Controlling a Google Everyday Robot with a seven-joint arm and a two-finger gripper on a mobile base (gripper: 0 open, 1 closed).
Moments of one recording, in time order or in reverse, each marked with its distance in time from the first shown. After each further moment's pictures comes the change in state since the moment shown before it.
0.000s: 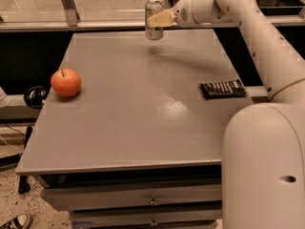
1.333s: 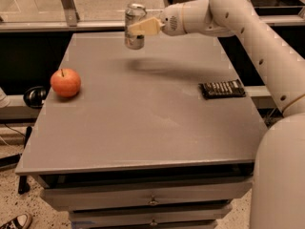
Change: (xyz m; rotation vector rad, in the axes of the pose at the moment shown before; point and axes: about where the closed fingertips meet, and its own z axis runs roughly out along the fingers) arm -0.006 0.101 -0.001 -0.230 -0.075 -0.002
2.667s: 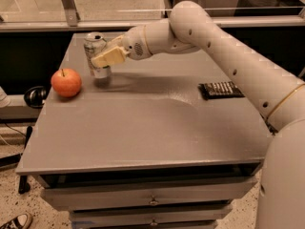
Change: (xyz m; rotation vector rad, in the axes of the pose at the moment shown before) arm 0.042 0.118 0.078 -0.230 0.077 -0.182
